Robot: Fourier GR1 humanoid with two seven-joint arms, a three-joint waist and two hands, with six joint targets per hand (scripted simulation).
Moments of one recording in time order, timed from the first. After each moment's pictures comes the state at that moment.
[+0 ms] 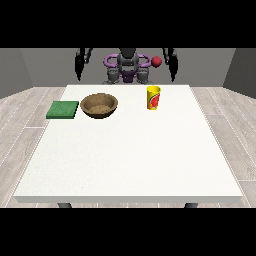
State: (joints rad) left arm 0.02 0.10 -0.01 -1.55 -0.03 0.00 -0.01; right arm 0.02 -0.13 -0.01 -1.55 0.00 0.02 0.00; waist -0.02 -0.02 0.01
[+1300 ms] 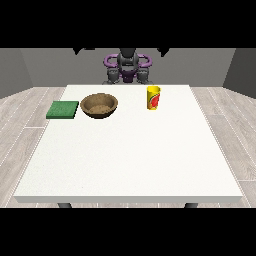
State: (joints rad) left arm -0.10 0.01 -0.09 -1.83 0.01 0.15 0.24; right arm -0.05 -0.07 -0.05 -1.89 -0.12 -0.05 0.29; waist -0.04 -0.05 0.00
